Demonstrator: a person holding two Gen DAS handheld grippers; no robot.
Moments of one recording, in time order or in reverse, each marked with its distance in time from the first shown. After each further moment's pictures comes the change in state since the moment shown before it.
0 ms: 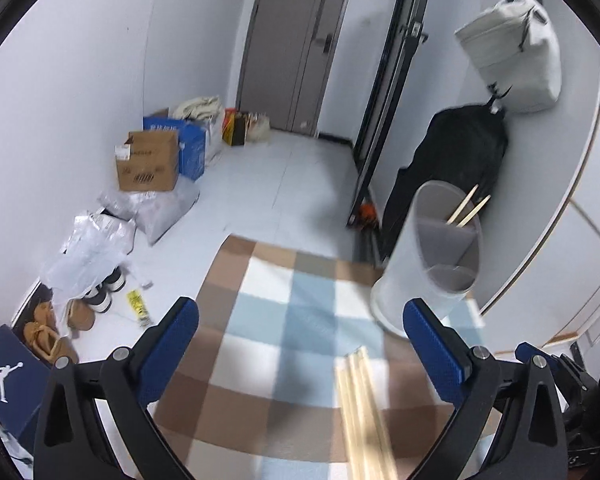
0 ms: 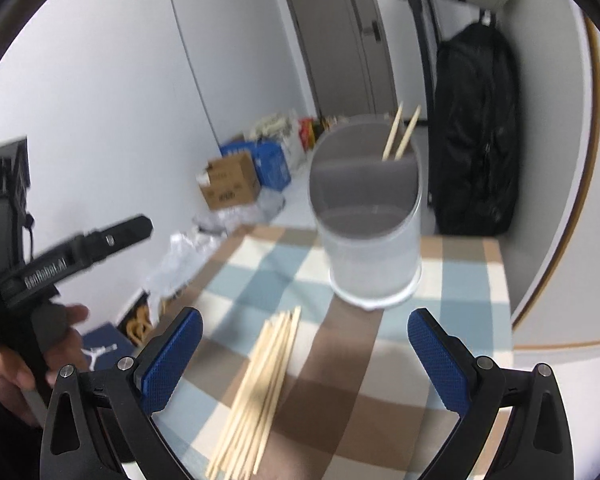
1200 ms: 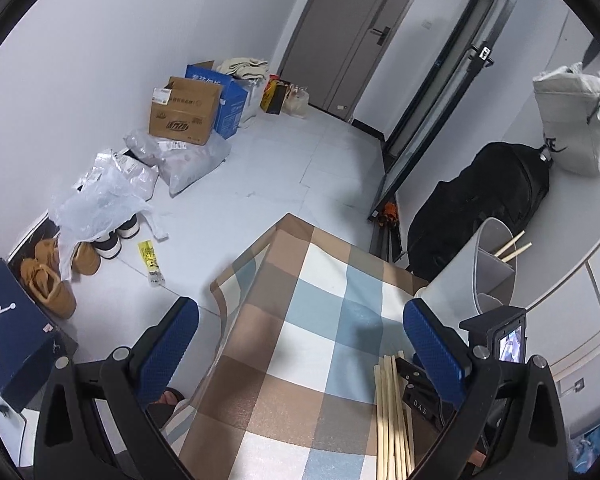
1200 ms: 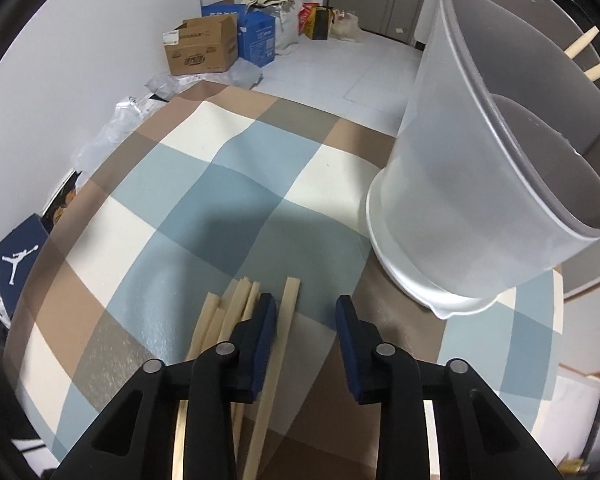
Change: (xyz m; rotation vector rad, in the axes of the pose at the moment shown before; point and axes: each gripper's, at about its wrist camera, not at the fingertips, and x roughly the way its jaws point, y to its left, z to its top) left arm 0.005 0.077 0.007 -0.243 0.088 -0.002; right arm 0.154 0.038 0.004 -0.221 0.386 -0.207
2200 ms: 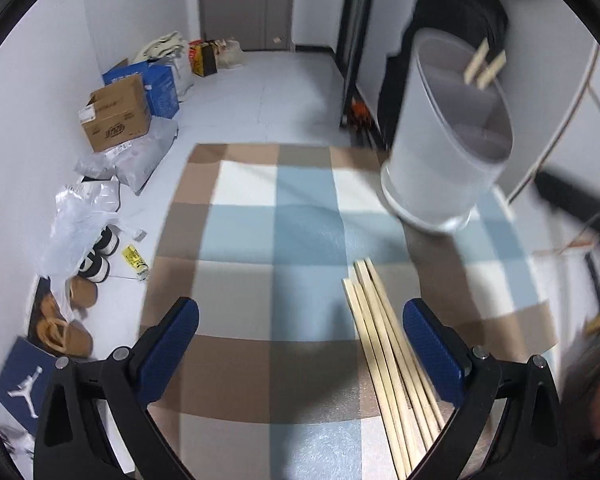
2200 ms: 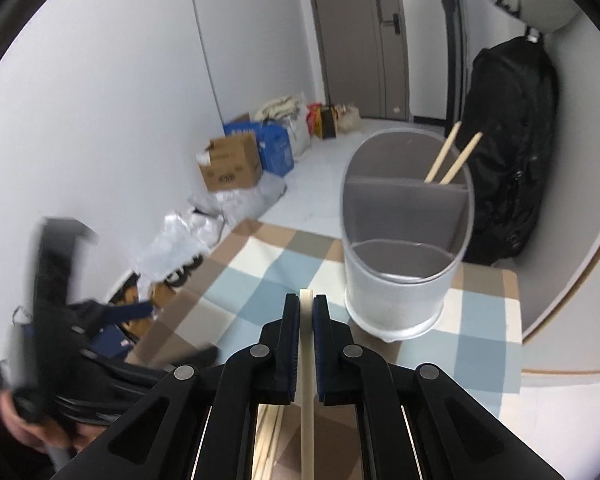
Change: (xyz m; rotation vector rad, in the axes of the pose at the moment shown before) left arm 0.056 -0.085 -0.061 0.425 0.251 0.067; right arm -0.138 -0.044 -0.028 0.144 -0.409 0.173
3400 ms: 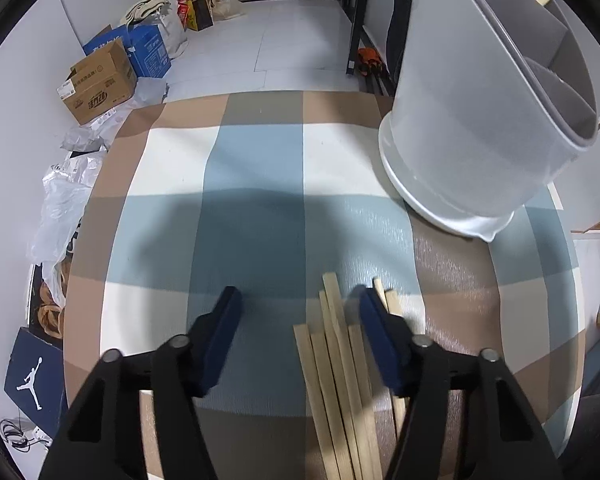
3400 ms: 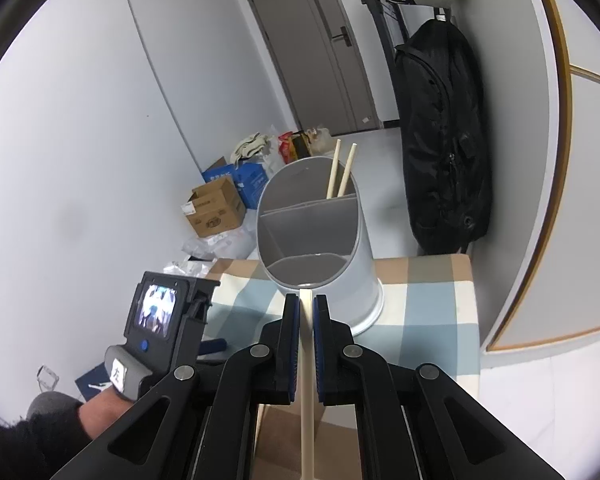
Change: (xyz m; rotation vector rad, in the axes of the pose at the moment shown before) left arm 0.063 -0.032 0.028 -0.012 0.188 0.060; right arm -0.047 -0.076 -0.009 0.198 -0.080 0.016
